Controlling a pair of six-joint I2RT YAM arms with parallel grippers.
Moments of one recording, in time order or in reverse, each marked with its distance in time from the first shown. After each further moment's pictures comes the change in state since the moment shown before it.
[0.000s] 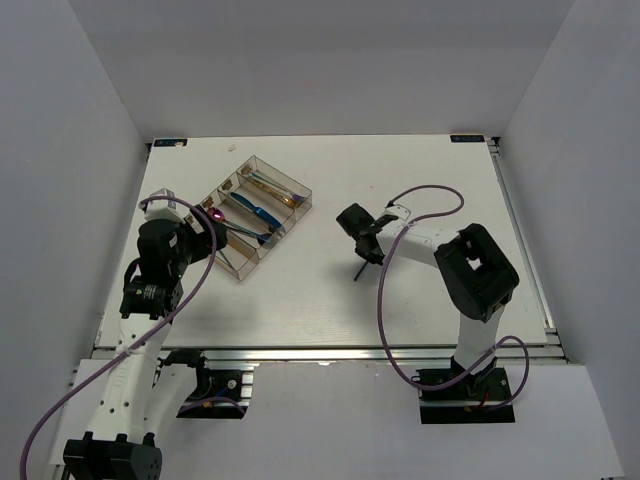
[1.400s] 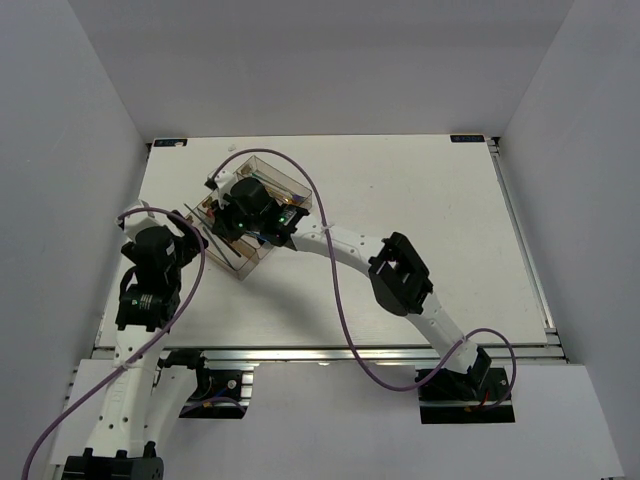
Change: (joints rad) left arm 0.000 -0.068 0.004 -0.098 -0.335 -0.057; right arm 0.325 0.473 0.940 0.414 -0.747 -0.982
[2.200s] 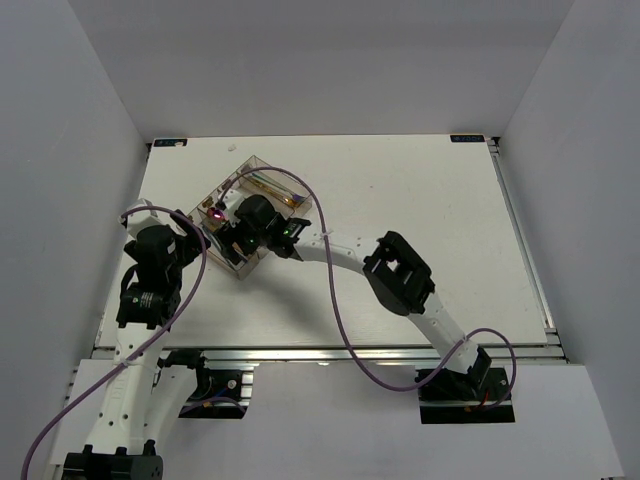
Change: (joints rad) left arm 0.000 0.012 0.000 0.001 0.027 0.005; right arm 0.000 0.004 -0.186 0.072 0.068 -0.126
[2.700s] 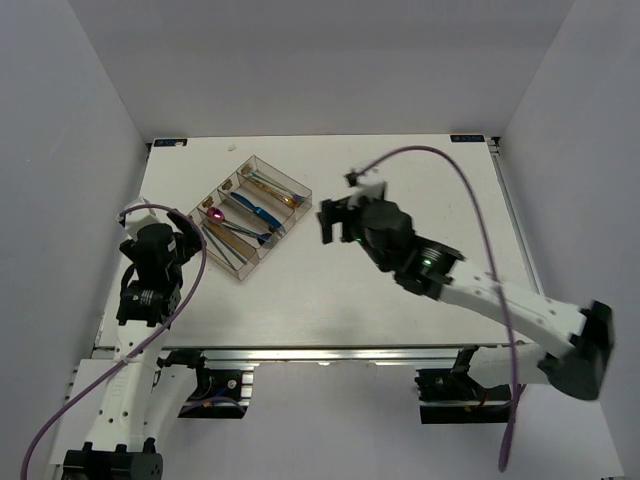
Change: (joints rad) left arm 0.000 0.014 0.009 0.000 -0.066 0.034; right arm -0.011 -1.062 -0.779 0.000 0.573 0.074
